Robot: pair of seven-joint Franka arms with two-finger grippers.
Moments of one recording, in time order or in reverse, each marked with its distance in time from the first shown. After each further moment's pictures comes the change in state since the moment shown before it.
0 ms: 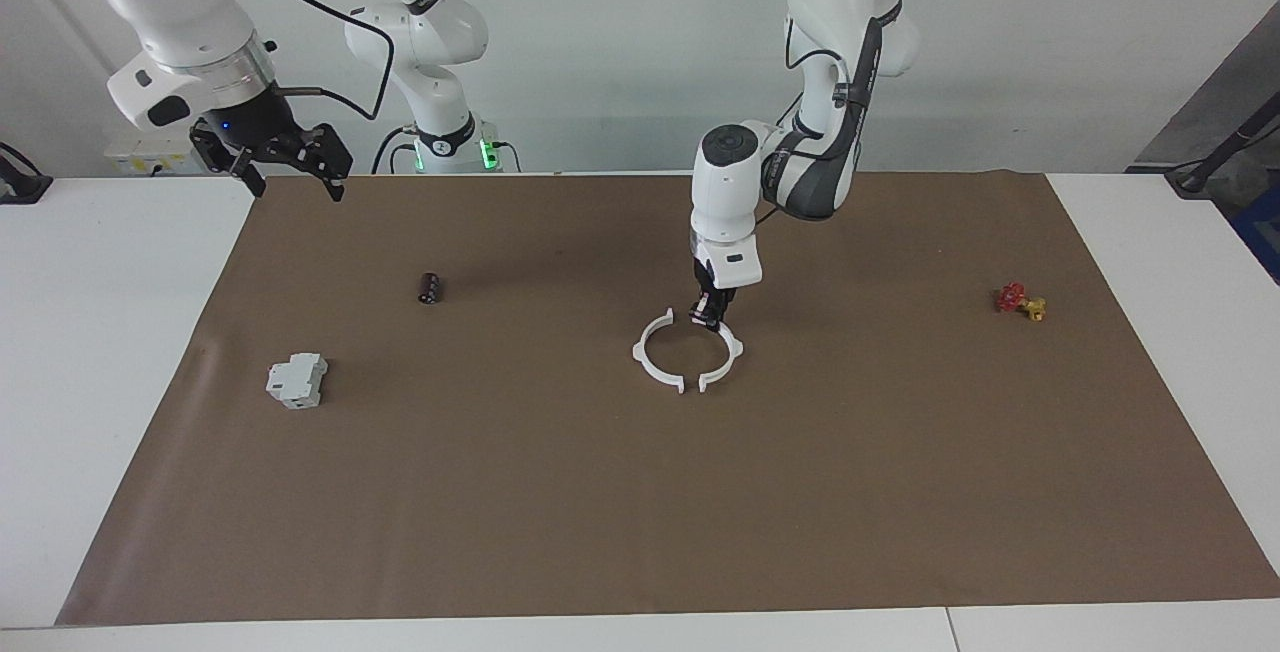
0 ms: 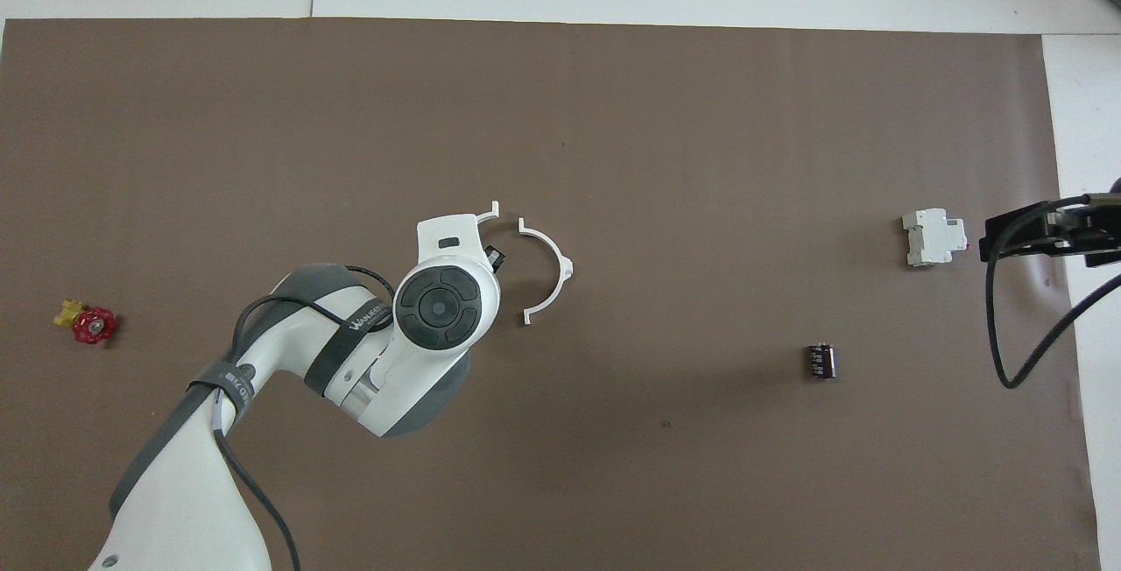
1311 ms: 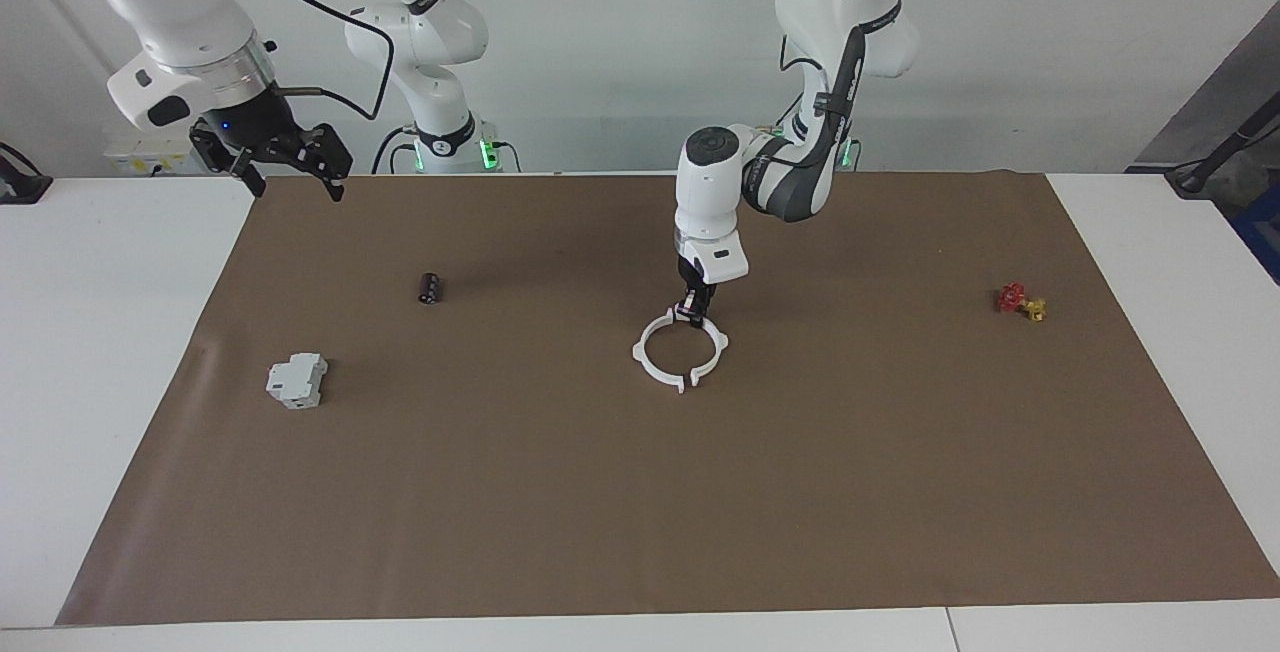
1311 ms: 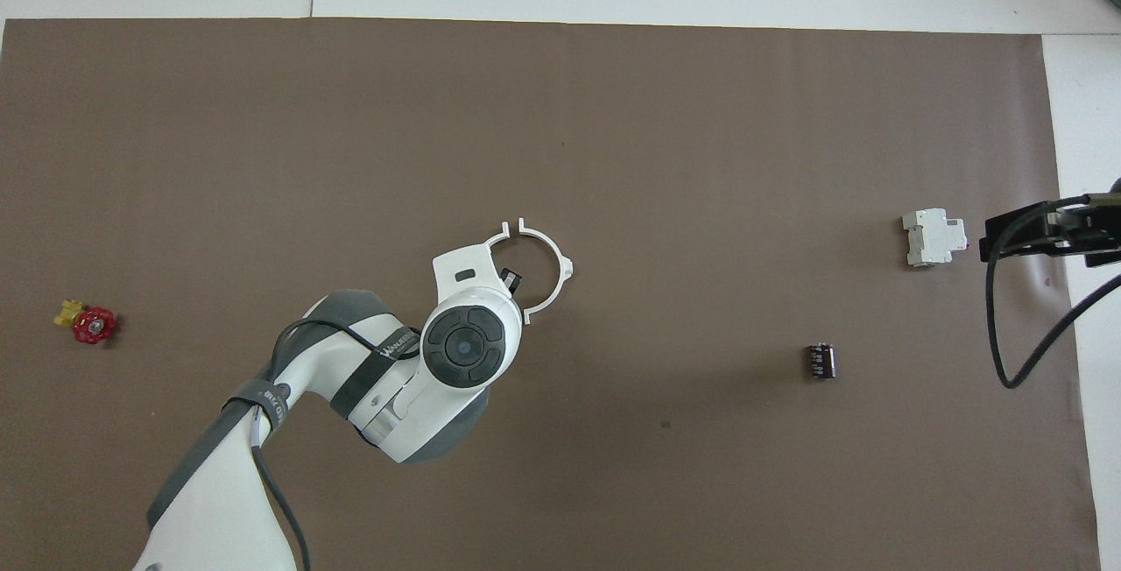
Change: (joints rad) left arm -0.044 0.000 -0.017 -0.066 0.004 0.083 -0.193; right arm 0.000 0.000 0.000 0.000 0.000 0.000 0.000
